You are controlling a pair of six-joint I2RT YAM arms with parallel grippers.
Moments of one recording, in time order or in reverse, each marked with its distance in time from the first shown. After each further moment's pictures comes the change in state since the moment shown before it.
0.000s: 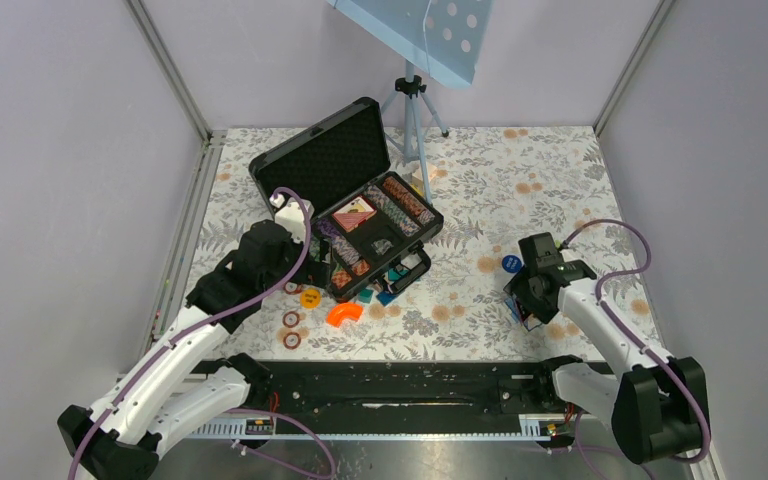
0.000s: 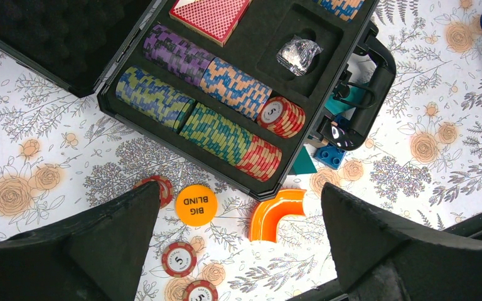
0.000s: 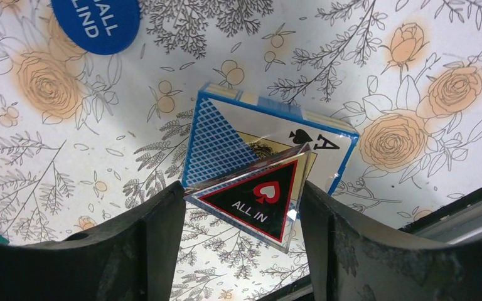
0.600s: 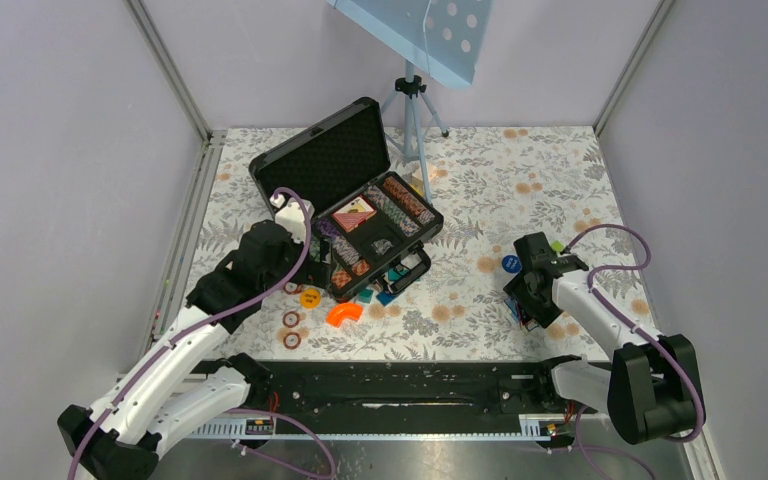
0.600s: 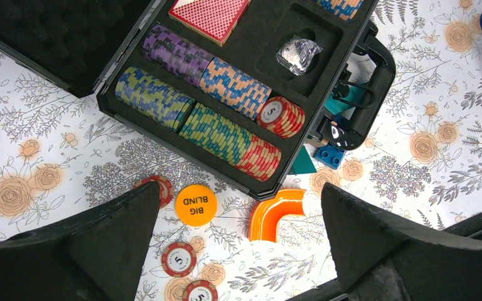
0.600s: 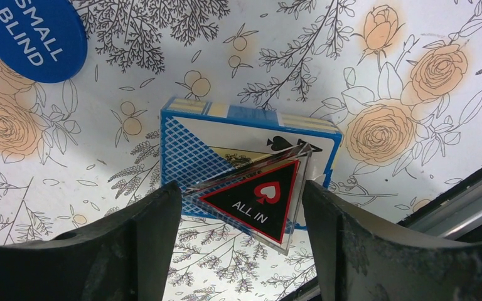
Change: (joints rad) left arm -0.003 0.000 0.000 0.000 -0.001 0.000; right arm 0.001 0.080 0.003 -0.012 0.042 0.093
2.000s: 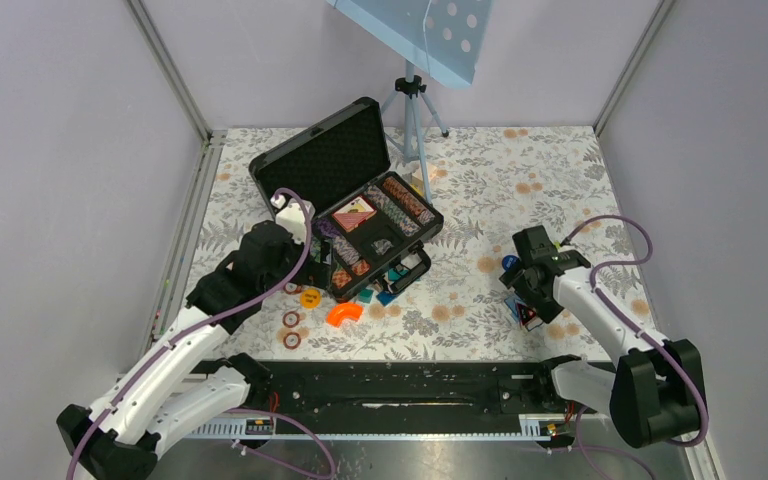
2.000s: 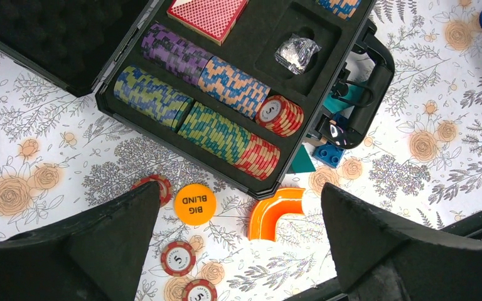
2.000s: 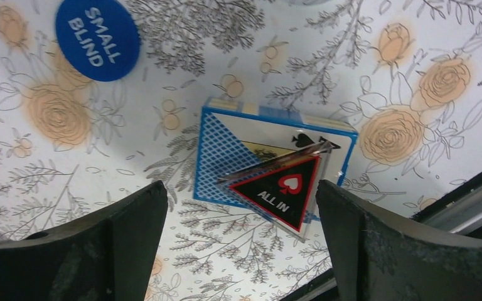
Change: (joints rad) left arm -0.014 0.000 0.000 -0.004 -0.008 -0.003; right arm 0.025 -0.002 0.079 -0.026 0.020 -0.007
